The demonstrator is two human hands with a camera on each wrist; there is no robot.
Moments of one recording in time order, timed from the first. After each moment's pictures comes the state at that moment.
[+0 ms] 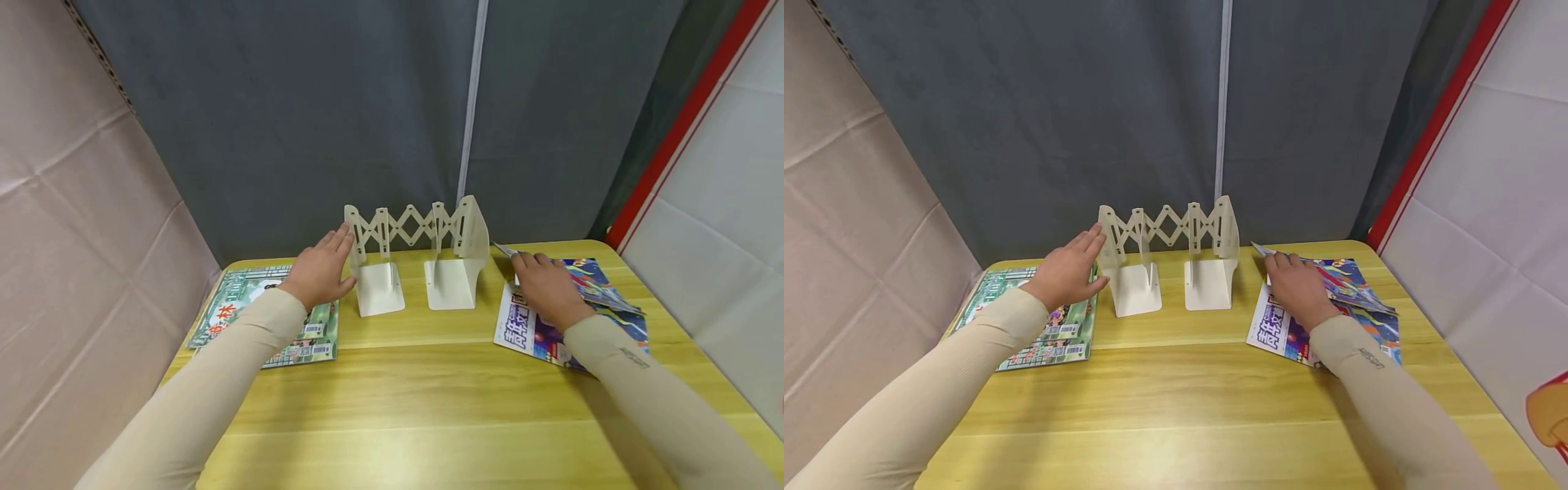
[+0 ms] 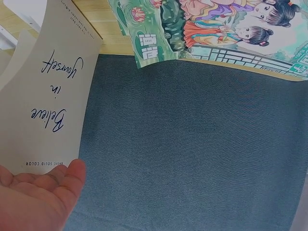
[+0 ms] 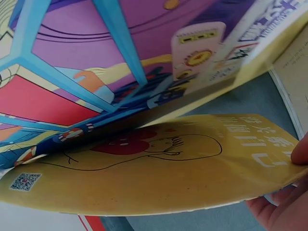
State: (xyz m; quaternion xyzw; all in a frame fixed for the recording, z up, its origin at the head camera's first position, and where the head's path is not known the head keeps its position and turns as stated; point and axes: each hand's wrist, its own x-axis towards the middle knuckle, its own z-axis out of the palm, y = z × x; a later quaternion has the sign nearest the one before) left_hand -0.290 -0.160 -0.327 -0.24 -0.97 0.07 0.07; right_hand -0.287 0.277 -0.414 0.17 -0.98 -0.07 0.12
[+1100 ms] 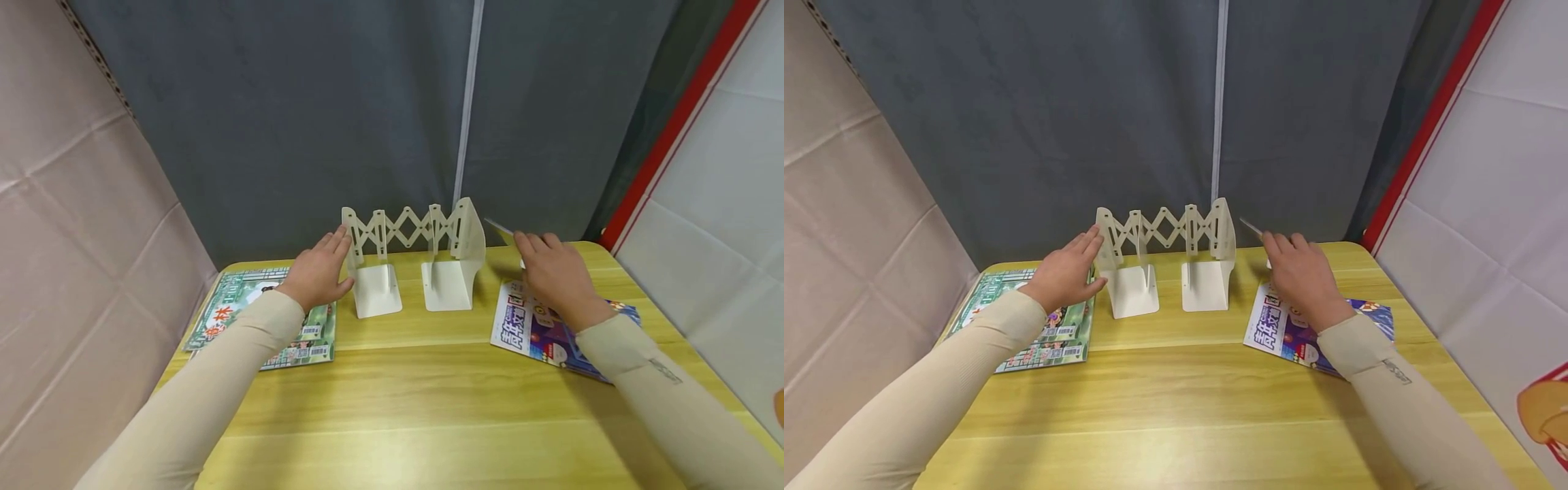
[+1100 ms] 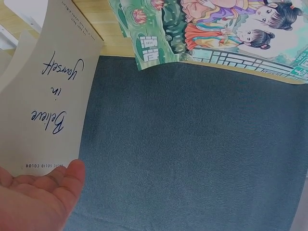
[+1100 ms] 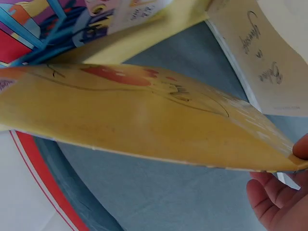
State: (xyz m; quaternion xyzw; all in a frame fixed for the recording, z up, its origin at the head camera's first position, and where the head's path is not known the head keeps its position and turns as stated) left_hand -0.291 -0.161 -0.330 -0.24 -0.96 0.05 0.08; right_hand -0.258 0.265 -0.350 0.18 -0.96 -0.06 0.22
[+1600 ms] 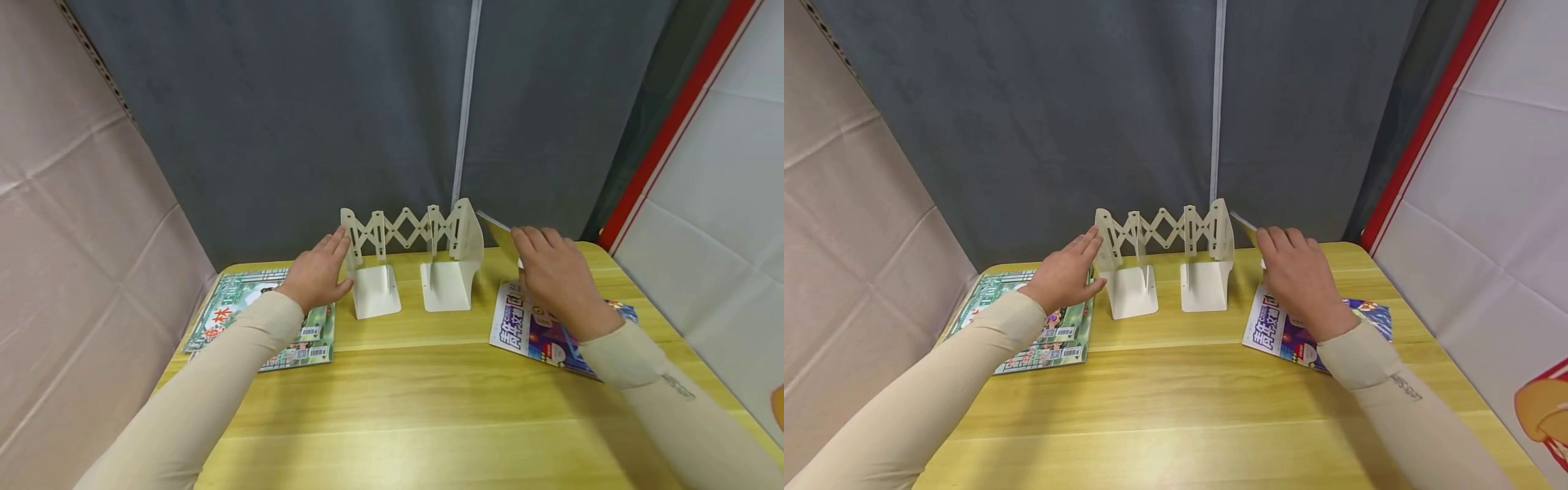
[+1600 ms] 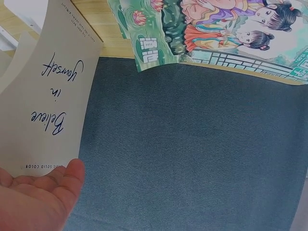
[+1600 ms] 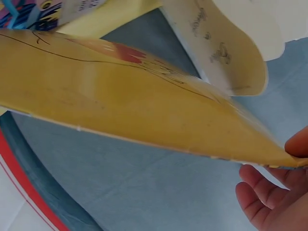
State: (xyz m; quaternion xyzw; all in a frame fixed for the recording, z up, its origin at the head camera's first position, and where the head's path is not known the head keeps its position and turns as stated) left_hand -0.290 -0.161 -0.331 -0.24 -0.97 0.05 0.08; right_hand -0.235 0.251 -0.329 0.21 -0.93 -0.03 0.29
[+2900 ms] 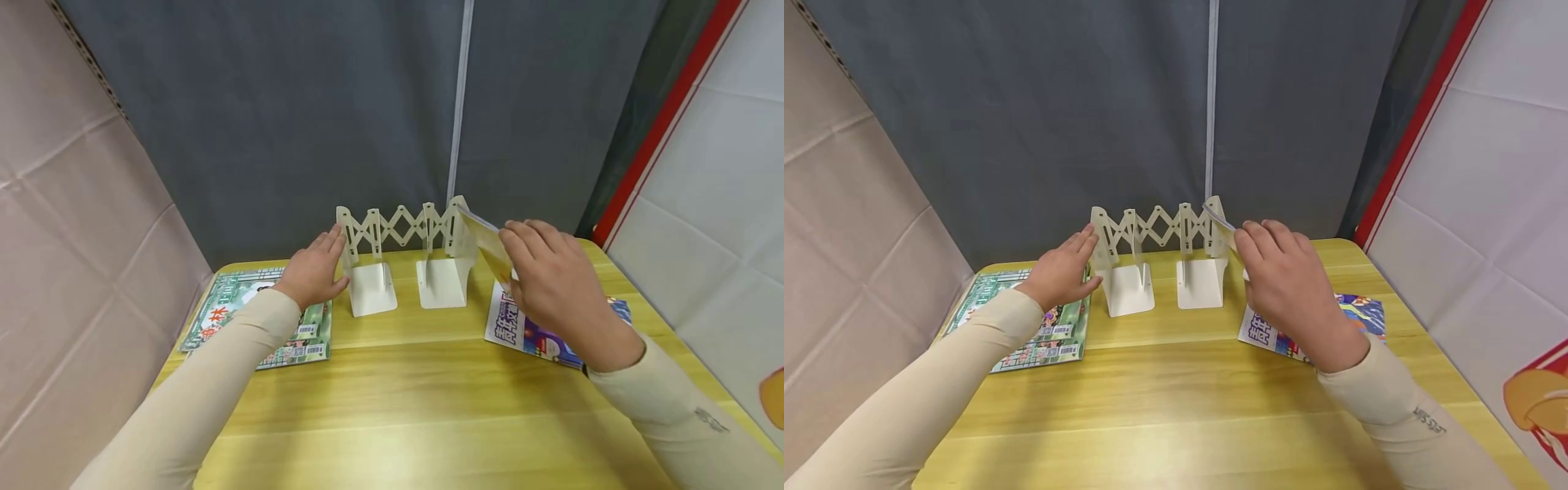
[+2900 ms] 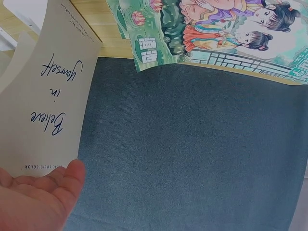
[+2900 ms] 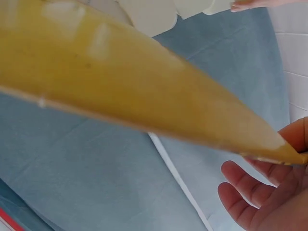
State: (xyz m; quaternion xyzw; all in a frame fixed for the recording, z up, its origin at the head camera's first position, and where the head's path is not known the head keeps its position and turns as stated) left_hand -0.291 -0.162 -0.330 -0.25 -0.96 0.05 0.08; right_hand -0.167 0.217 -0.275 0.26 -0.90 0.00 0.34
